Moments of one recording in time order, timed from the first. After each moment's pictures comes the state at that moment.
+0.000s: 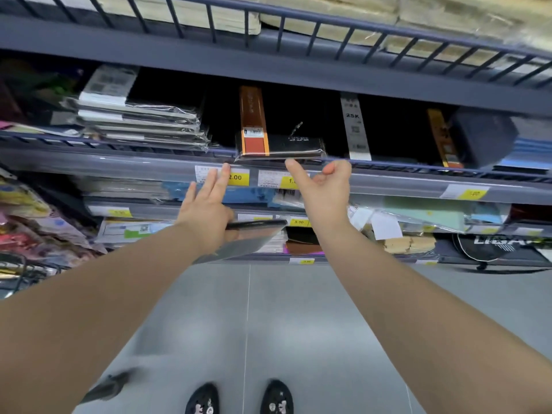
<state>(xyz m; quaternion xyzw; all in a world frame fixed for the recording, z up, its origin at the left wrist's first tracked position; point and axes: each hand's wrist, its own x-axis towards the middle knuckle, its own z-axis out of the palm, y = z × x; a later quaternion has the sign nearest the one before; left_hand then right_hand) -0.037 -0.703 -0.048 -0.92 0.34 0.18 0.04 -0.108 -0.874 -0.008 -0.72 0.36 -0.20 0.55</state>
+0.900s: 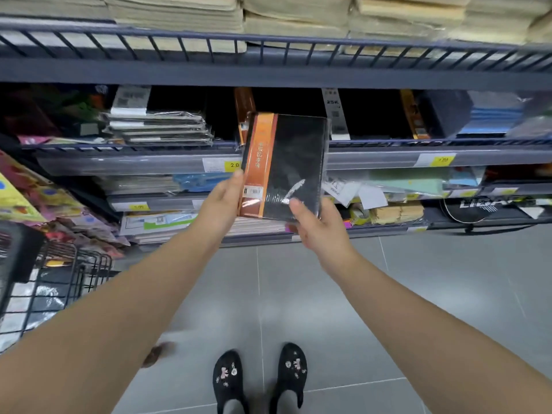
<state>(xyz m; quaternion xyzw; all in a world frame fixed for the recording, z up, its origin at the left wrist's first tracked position) -0.097 -0.698 0.019 -0.77 0.01 0.31 -0.56 -0.213 -0.829 0.030 -0.64 0.30 -0.08 0.70</state>
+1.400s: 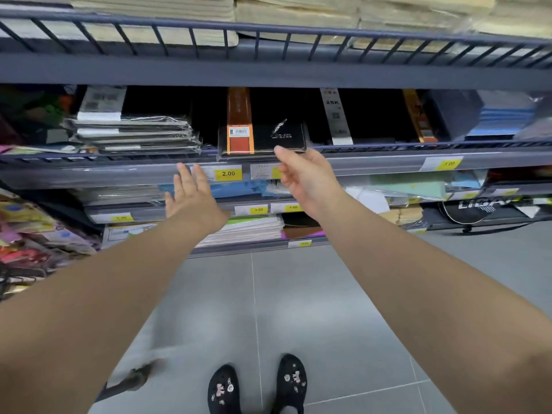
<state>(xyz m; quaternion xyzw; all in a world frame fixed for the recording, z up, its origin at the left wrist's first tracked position) -0.030 -0.703 -0.026 -0.96 0.14 0.25 0.00 -0.110 -0.870 0.028 -0.52 0.33 -0.08 0.79</state>
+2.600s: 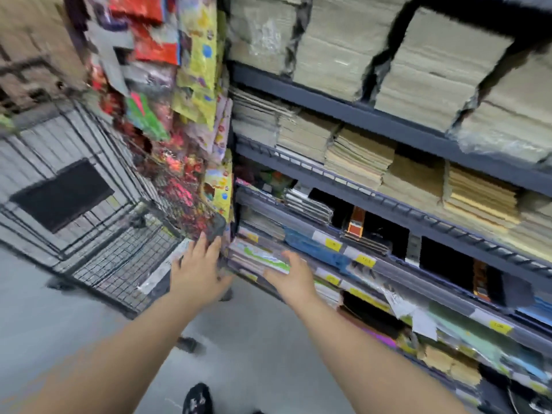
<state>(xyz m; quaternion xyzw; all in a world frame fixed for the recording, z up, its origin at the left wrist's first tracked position) -0.214 -0.467 0.162 -0.98 -0.05 0.13 -0.12 -0.201 -0.656 0.138 -0.88 0.12 0.15 0.44</state>
